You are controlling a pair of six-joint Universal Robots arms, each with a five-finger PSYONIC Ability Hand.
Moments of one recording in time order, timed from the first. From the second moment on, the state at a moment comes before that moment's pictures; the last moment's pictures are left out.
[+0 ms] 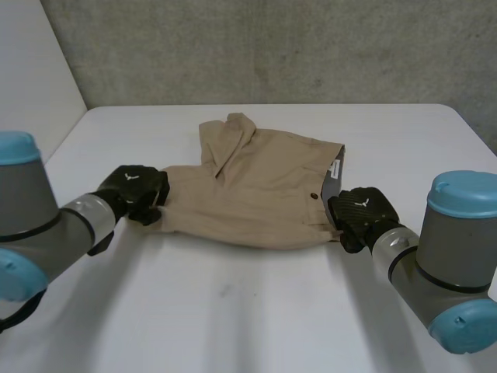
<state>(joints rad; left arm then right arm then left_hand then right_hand) 4.49 -1.99 -1.57 3.19 -1.26 3.45 1.98 -1.13 1.68 -0.18 1.48 2.80 1.12 1.19 1.19 1.19 0.97 0.97 1.17 1.18 1.19 0.99</state>
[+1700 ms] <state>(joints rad) 4.29 -2.37 -1.17 3.07 -1.68 3.95 1.93 -1.26 1.81 0.25 1.43 2.16 1.12 1.13 1.13 1.13 0.94 0.97 1.17 1.18 1.19 0.99</state>
